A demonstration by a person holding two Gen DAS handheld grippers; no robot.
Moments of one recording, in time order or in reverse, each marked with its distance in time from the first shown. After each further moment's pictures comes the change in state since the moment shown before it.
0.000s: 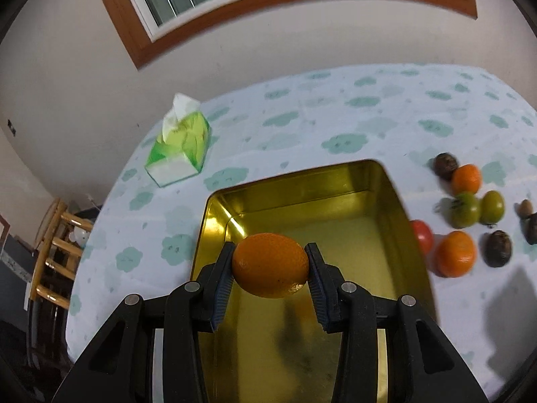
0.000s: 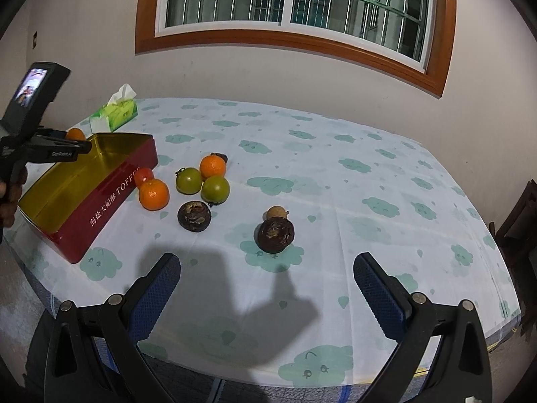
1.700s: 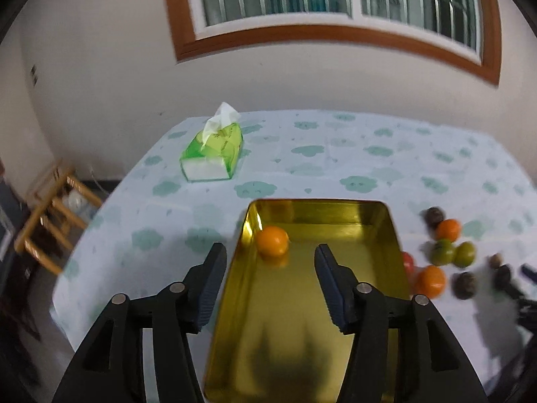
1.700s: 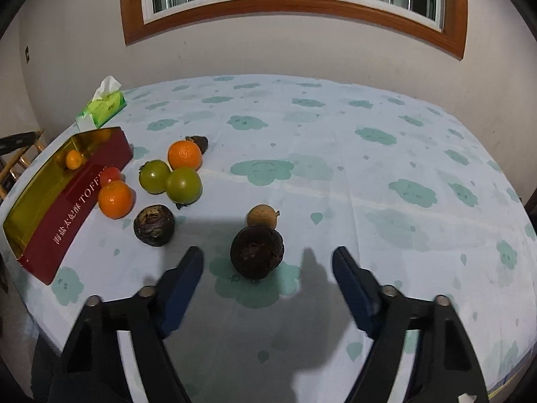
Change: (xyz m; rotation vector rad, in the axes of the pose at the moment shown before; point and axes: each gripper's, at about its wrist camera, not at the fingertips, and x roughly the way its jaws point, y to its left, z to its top) left arm -0.065 0.046 -0.019 -0.264 -0.121 -0.051; right arm 0.086 -0.036 0.013 0.072 0.116 0.118
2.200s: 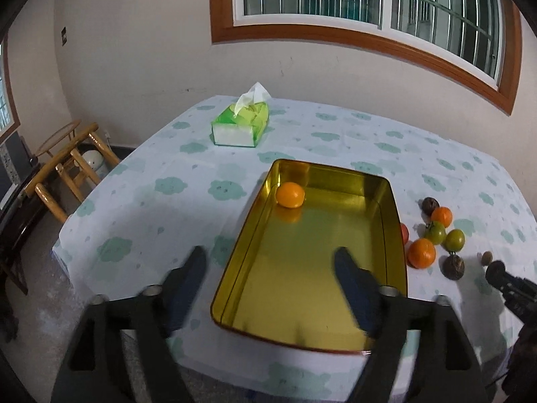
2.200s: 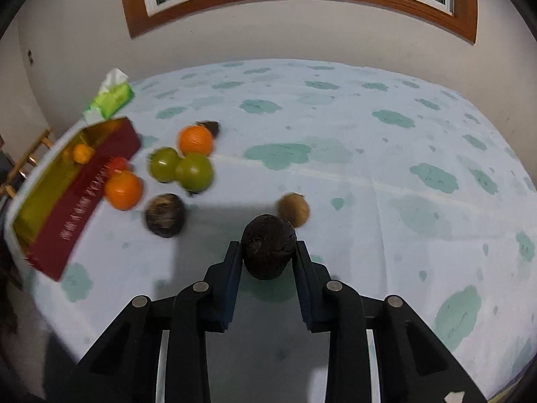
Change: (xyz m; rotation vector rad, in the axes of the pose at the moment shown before) left arm -0.040 0.016 -0.052 -0.128 0.017 0.037; right arm 0.002 0.005 0.000 0.024 0.047 0.092
